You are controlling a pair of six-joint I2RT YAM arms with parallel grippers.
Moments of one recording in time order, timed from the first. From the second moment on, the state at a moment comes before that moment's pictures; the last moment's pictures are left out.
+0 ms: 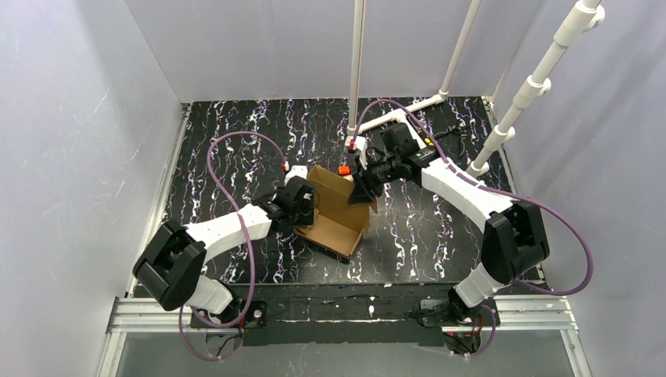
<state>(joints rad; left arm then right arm) -0.72 1.44 0.77 -0.28 -0.34 -0.50 0.56 1.58 1.24 -0.54 -0.82 -0.37</state>
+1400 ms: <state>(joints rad) -0.67 1.47 0.72 -0.20 -0.17 -0.38 0.57 1.58 1.27 -0.60 -0.85 -0.43</state>
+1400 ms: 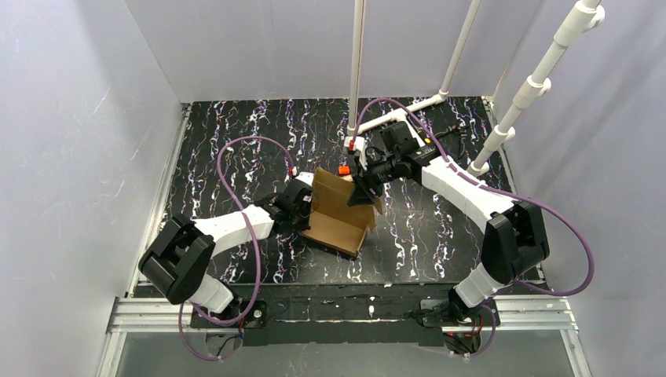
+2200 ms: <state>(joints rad) -0.60 1.43 0.74 -0.25 -0.11 -0.43 0.57 1.58 1.26 -0.60 -0.85 -0.44</state>
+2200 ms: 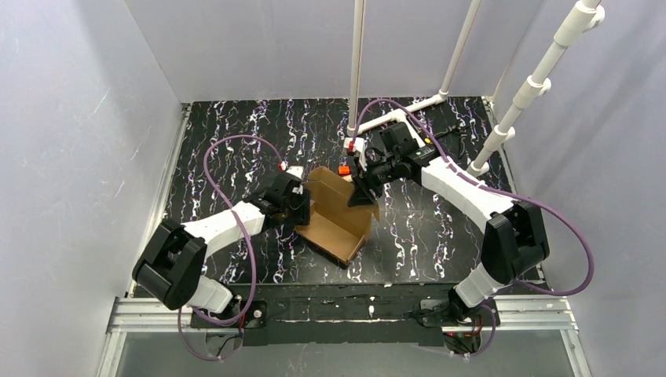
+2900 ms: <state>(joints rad) -0.62 1.50 0.80 -0.23 -0.10 -0.30 0.57 1.58 1.26 -0.60 -0.85 -0.44</state>
